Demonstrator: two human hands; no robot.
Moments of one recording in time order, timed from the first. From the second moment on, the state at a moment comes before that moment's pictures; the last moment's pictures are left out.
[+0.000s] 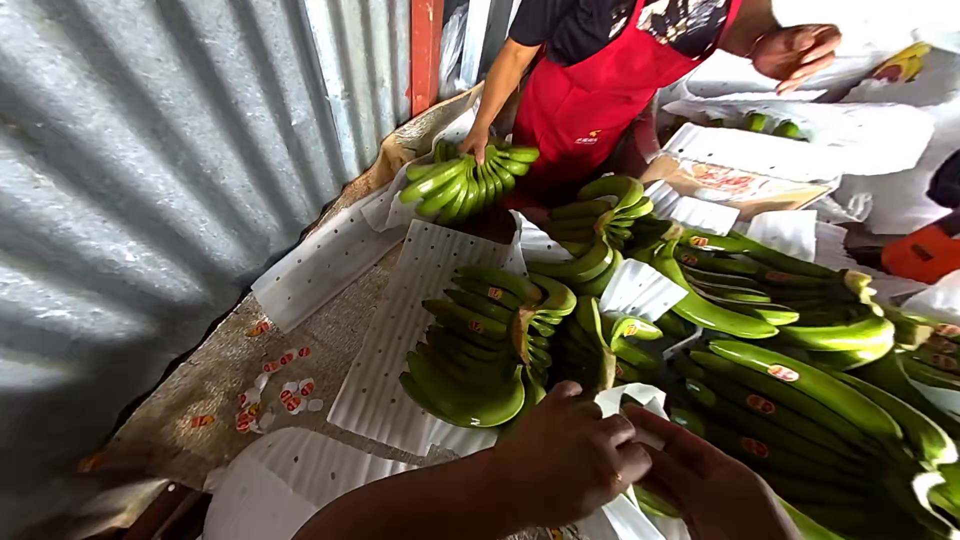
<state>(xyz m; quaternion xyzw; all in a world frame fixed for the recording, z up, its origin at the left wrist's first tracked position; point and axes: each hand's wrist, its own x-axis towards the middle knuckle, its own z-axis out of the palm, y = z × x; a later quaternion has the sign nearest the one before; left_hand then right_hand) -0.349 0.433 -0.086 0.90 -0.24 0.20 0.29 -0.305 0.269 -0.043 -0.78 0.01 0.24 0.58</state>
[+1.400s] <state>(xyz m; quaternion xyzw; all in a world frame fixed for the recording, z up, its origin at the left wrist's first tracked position) -0.272 0.569 -0.159 0.85 0.17 -0.34 0.35 -0.282 0.271 -0.048 -0.73 0.04 0.18 0.66</state>
